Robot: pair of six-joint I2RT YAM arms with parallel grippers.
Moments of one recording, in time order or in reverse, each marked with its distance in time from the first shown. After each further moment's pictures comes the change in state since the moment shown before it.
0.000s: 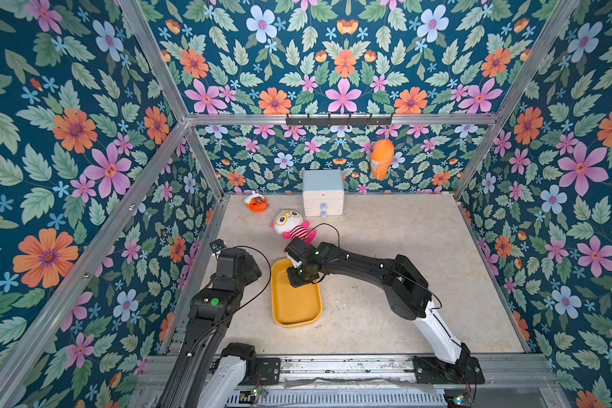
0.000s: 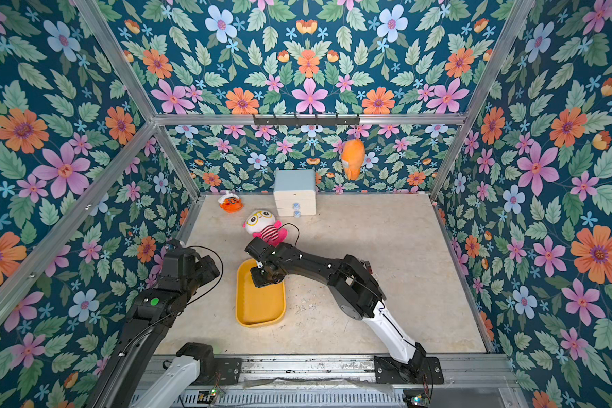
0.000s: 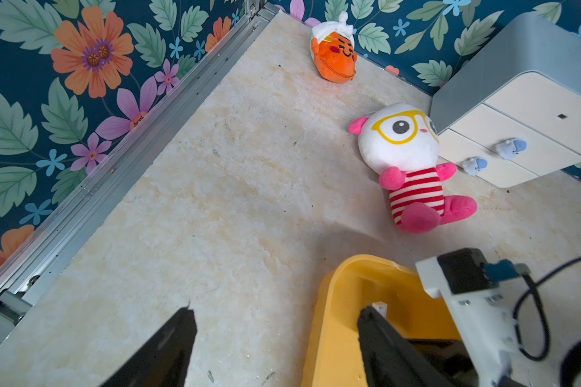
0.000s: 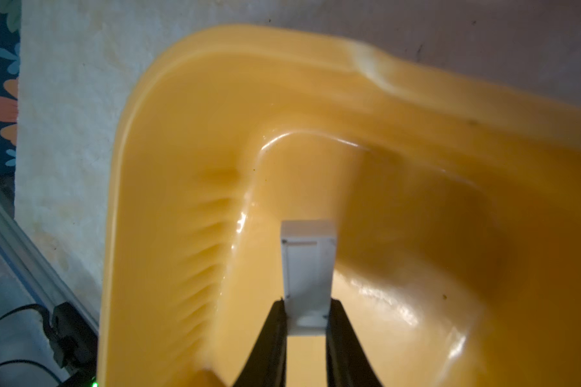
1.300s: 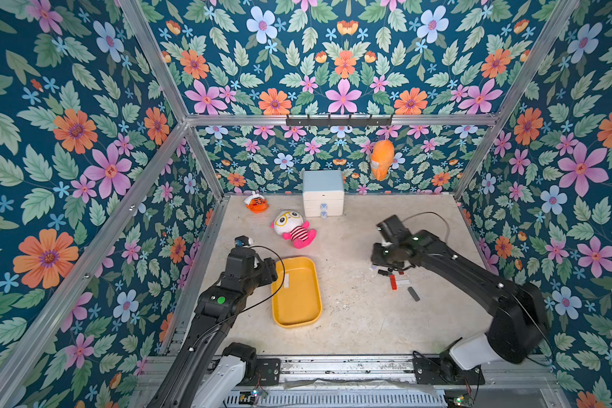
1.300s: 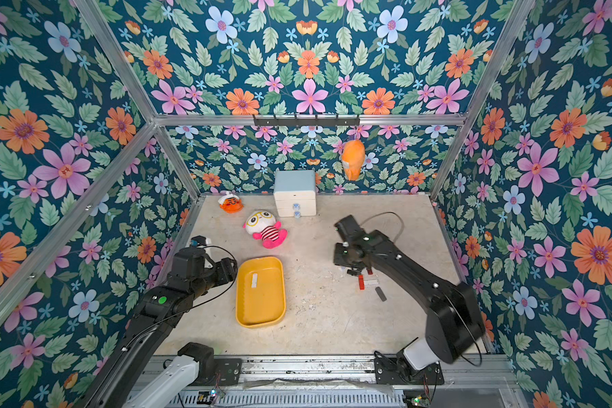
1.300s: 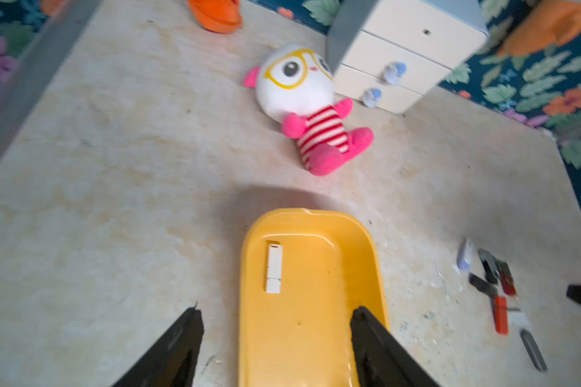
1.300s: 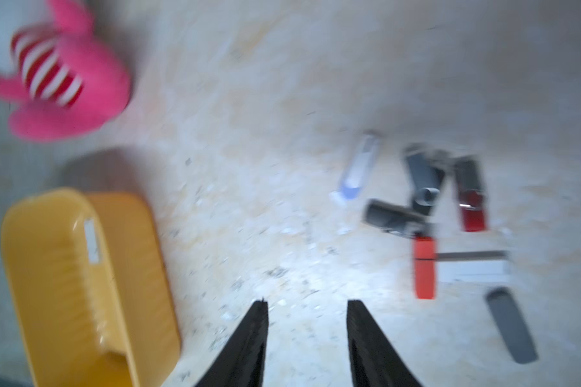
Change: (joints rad) left arm -0.201 0.082 -0.012 0.105 0.263 0.058; right arm -0.581 -0.949 -0.920 -0.003 0.173 0.089
